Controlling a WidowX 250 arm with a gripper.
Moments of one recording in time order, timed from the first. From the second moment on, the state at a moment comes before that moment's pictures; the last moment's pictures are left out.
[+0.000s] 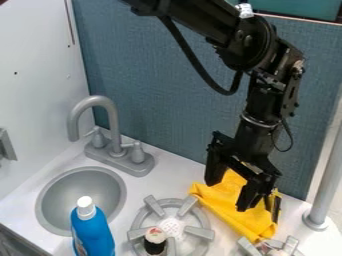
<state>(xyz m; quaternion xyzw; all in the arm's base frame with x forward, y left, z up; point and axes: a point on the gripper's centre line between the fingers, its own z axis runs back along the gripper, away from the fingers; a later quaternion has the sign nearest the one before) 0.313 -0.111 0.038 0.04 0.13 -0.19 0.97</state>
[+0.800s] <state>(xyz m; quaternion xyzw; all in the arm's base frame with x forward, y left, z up) 0.261 -0.025 0.035 0.05 0.16 -0.16 0.97</state>
